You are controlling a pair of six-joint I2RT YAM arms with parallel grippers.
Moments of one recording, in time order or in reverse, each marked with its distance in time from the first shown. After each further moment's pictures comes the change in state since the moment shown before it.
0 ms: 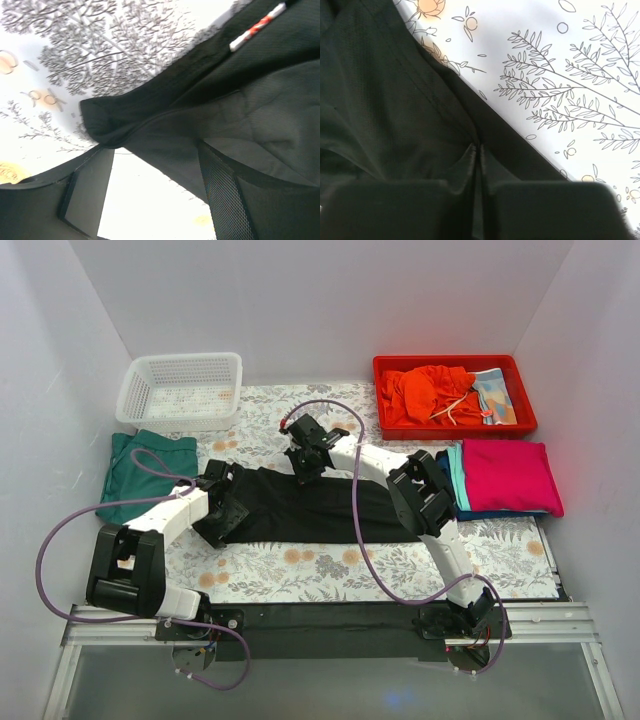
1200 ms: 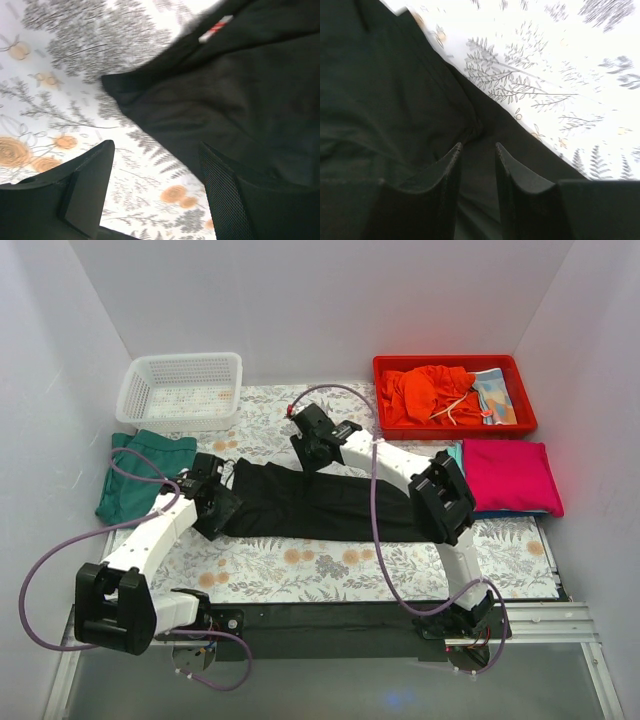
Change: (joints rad) left arm 0.002 -0.182 0.041 -0.102 -0.014 -0.053; right arm 0.007 -0.143 -0.051 -0.037 0.181 -0.013
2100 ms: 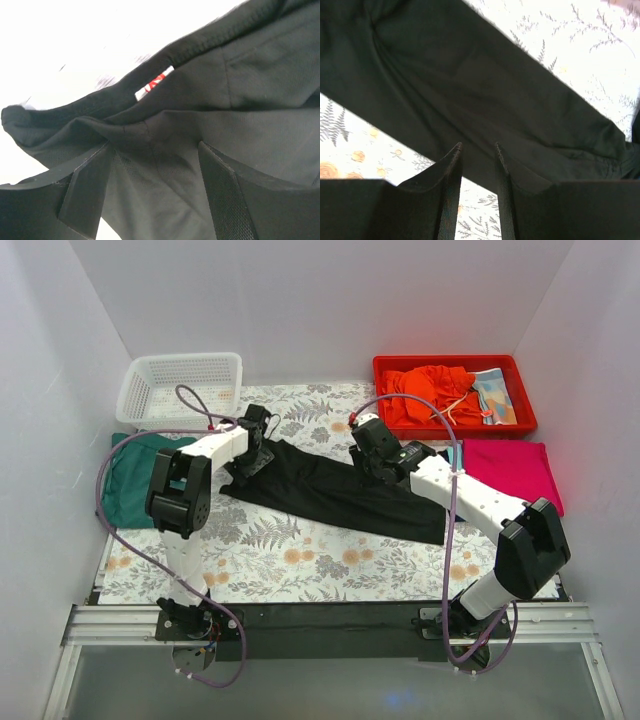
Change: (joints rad) left arm -0.092 0.766 0.613 0.089 -0.169 0.034; right arm -0.085 -0.594 -0.531 -0.030 0.147 0.037
